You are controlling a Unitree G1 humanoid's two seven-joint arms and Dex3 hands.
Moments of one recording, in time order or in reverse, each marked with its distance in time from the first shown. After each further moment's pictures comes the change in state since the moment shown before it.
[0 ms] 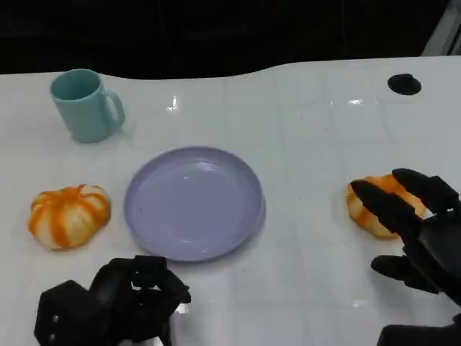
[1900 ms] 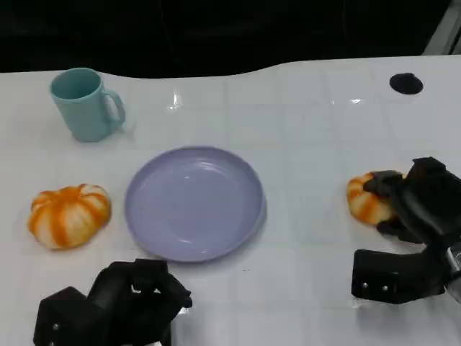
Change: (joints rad) left arm 0.040 -0.007 -0.004 -0.059 0.013 0.002 0.005; right arm -0.586 0.076 0.343 1.006 0.075 0.025 -0.395
